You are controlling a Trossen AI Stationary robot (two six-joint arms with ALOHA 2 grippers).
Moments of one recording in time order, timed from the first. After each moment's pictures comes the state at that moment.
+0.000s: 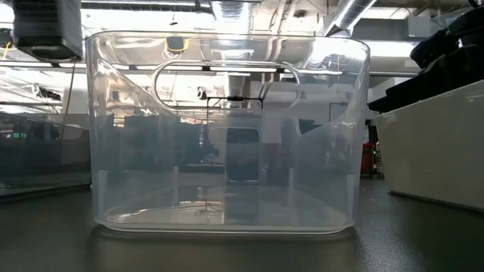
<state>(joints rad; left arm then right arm) -0.58 1.49 1.55 -1.41 -0.20 -0.70 -0.09 0.20 0.01 0.01 0.00 0.05</state>
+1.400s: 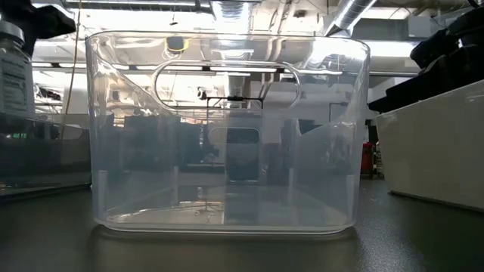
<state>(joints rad) -0.68 1.28 1.06 -1.12 -0.21 -0.59 -0.09 0.20 0.01 0.01 0.00 0.05</state>
